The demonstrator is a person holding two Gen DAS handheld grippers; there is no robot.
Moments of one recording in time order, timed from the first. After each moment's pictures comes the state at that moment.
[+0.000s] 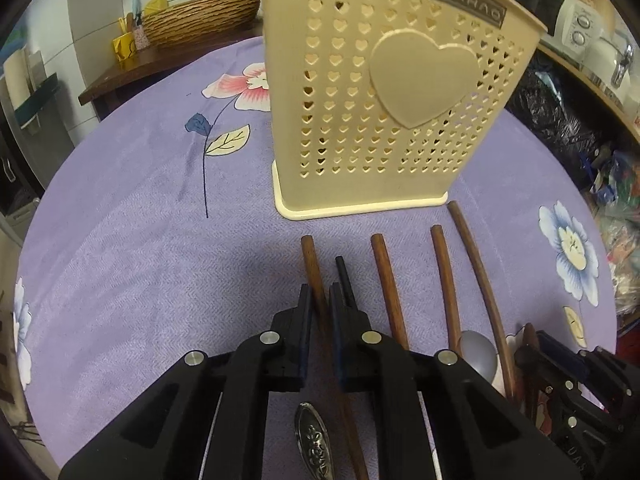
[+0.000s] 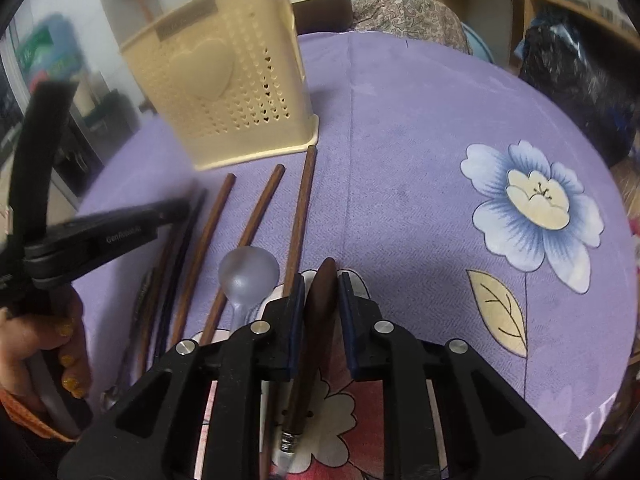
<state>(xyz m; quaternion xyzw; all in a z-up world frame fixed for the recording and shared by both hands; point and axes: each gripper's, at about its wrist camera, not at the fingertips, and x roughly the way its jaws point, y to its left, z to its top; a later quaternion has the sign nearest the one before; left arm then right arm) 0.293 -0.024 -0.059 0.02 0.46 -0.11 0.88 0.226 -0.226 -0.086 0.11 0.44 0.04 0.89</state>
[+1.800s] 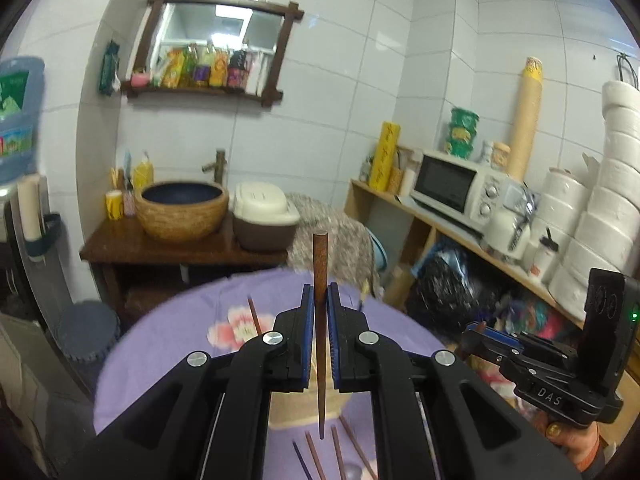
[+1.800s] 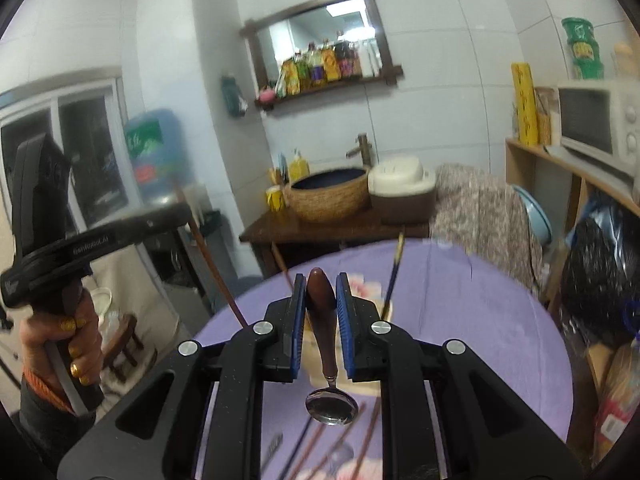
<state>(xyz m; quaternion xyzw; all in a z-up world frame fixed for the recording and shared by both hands) 0.250 0.015 0.218 -0.05 0.18 -0.19 0.96 0.241 -0.227 0.185 0.08 0.20 0.17 0.96</state>
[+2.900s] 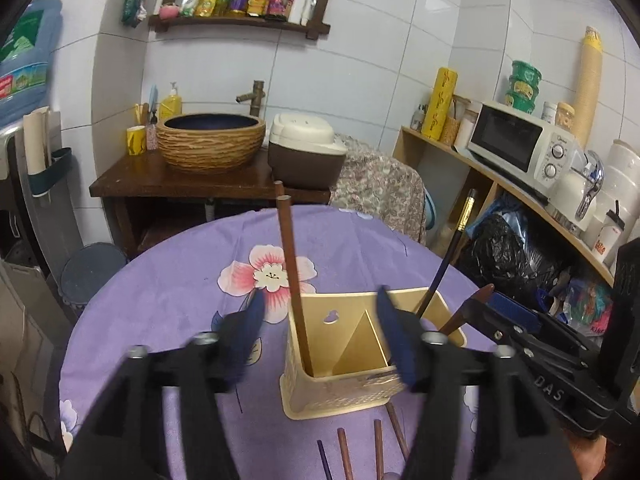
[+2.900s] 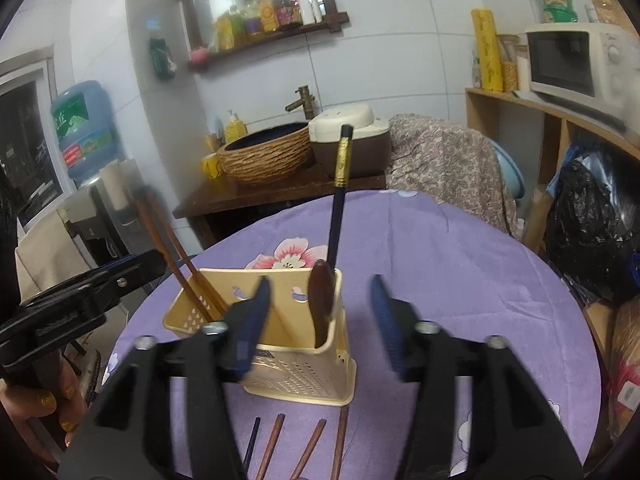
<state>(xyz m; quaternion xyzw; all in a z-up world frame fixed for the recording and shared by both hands) 0.319 0.004 0.100 -0.06 0.27 -0.13 0.95 0.329 -0.223 0.074 0.09 0.27 0.08 0.96</state>
